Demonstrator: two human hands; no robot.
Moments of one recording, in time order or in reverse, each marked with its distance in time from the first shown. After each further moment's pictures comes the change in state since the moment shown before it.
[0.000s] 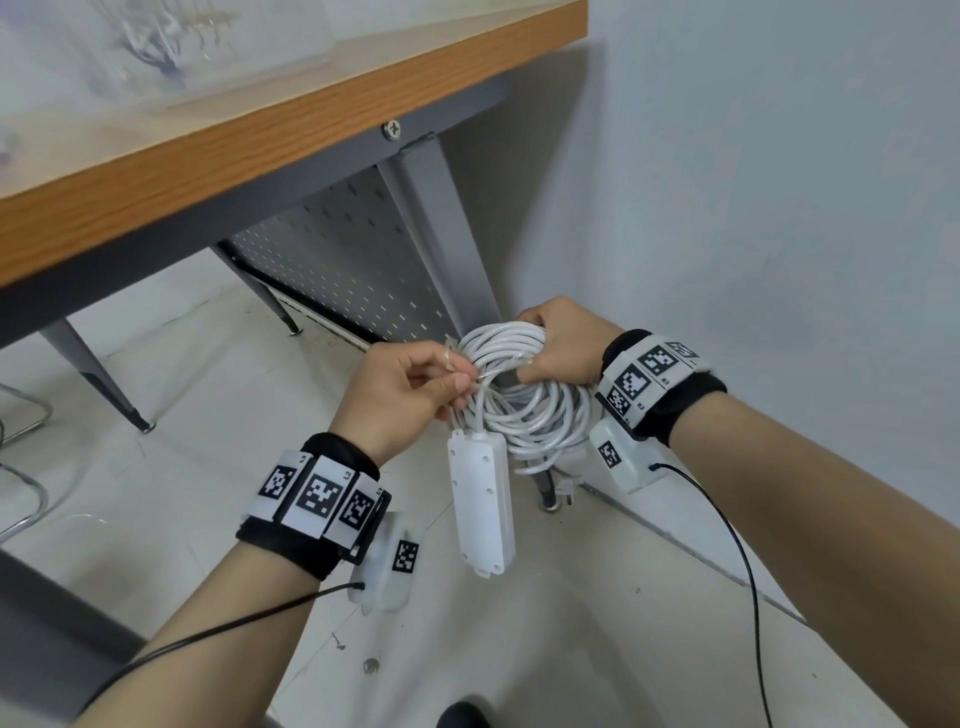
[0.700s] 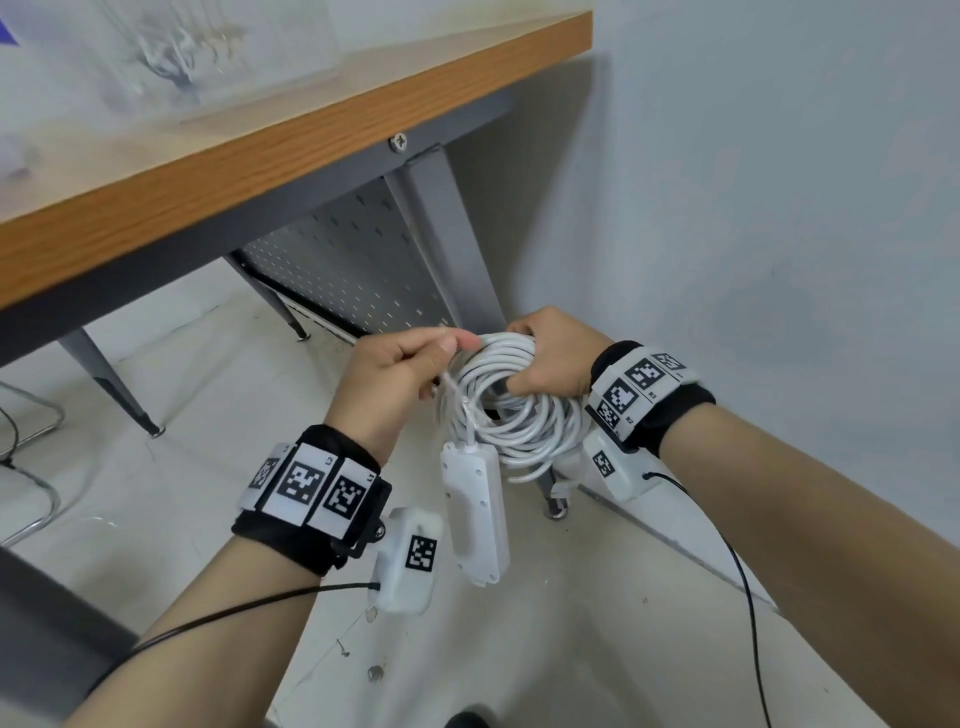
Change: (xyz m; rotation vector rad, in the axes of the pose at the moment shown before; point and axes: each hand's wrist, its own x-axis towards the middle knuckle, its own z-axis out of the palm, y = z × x) left_hand 0.005 0.010 -0.005 -0.147 0.074 0.028; right_hand 0.004 -0.006 0.009 -0.046 0.003 -0.072
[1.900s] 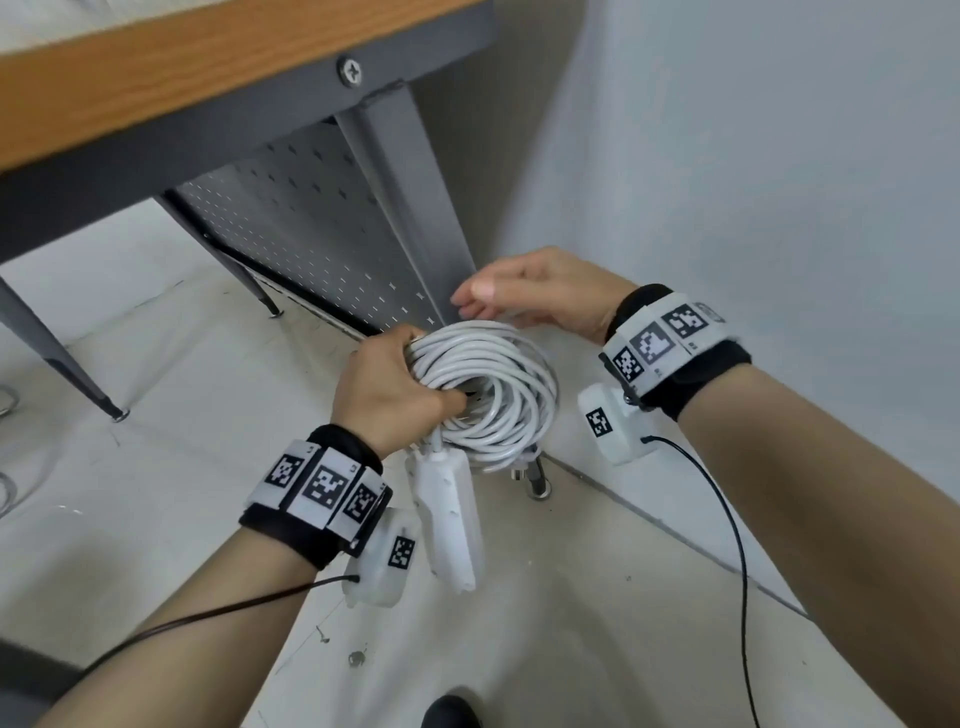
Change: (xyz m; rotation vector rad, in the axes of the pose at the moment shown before) left_hand 0.017 -0.044 0.013 0.474 0.063 -0.116; right_hand 0.003 0.001 -0.028 0.375 -0.149 -0.162
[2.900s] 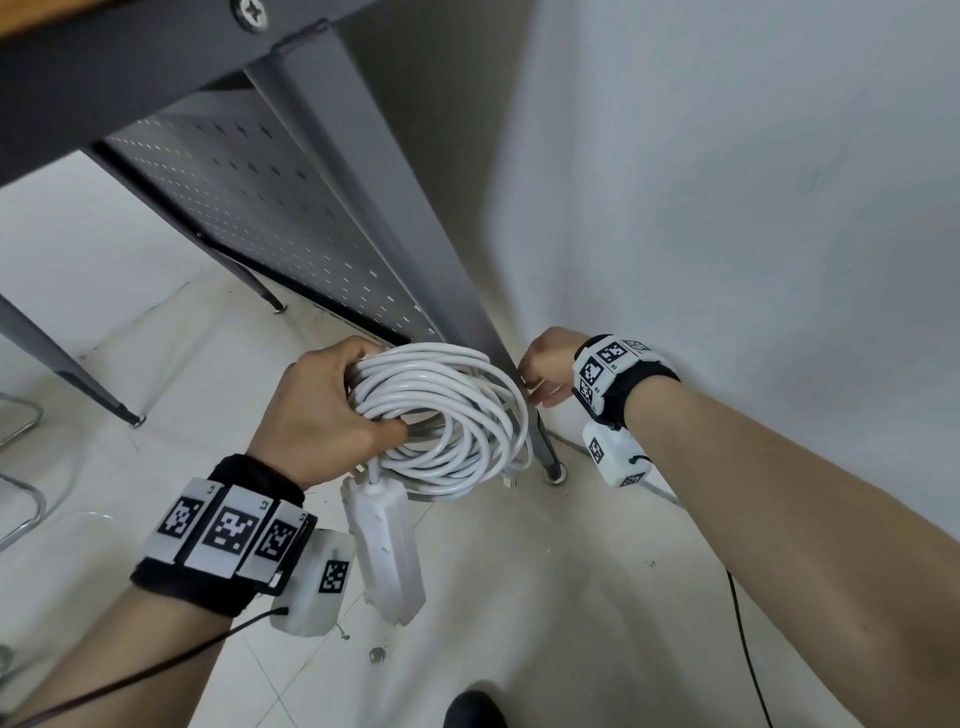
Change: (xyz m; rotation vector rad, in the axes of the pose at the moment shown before) left_hand -0.004 -0.026 -0.025 0.117 -0.115 0.130; right_hand 0.048 0.161 0.022 -0.035 0.060 0.675
